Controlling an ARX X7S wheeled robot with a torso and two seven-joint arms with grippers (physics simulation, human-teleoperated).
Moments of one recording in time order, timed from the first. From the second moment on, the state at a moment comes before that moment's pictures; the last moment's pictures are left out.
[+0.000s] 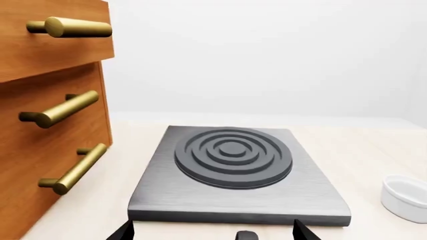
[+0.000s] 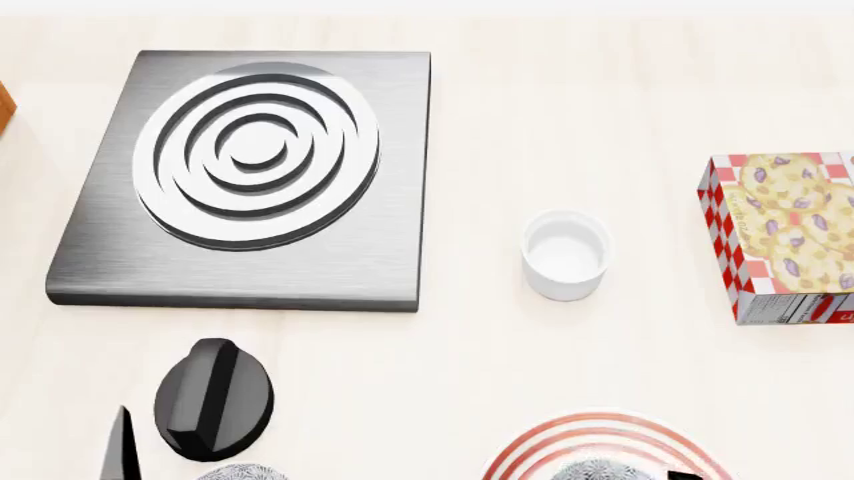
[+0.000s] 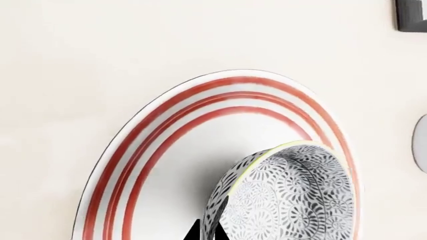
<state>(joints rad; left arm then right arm) 0.15 -0.36 0.23 0.61 -0.26 -0.13 -0.41 0.91 1.19 -1.25 -0.76 0.25 0.91 -0.40</state>
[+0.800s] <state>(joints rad) 0.14 -0.37 0.23 0.61 -0.27 -0.13 -0.42 0.87 1.17 -1.23 -0.73 0.27 0.90 -0.33</state>
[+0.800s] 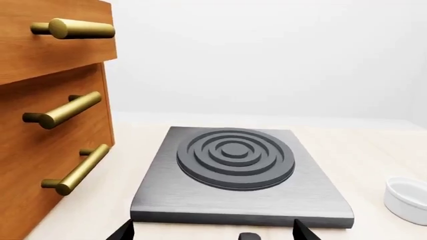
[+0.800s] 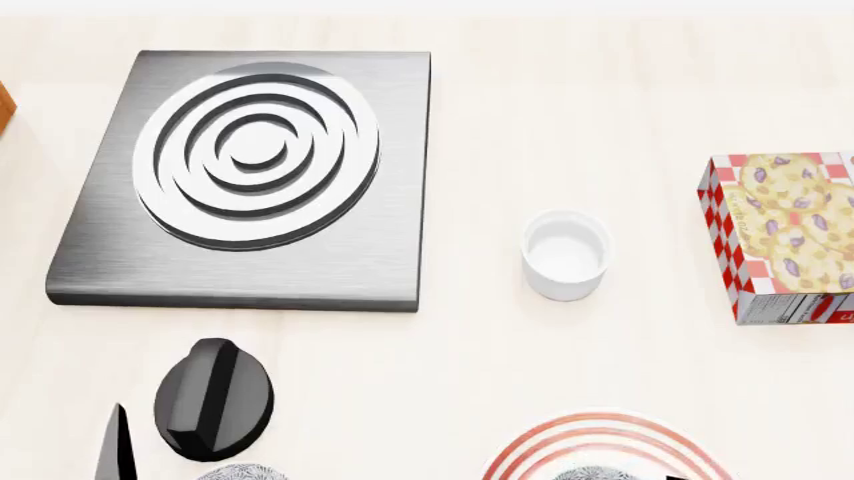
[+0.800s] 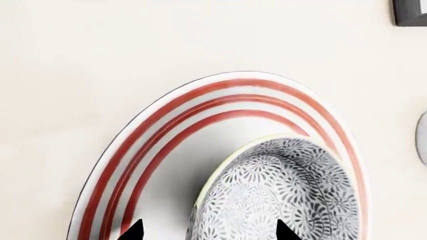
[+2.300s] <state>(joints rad) 0.15 -0.39 0.23 0.62 -0.30 -0.10 -0.43 1.81 1.33 -2.33 -0.53 0.66 -0.58 1.07</state>
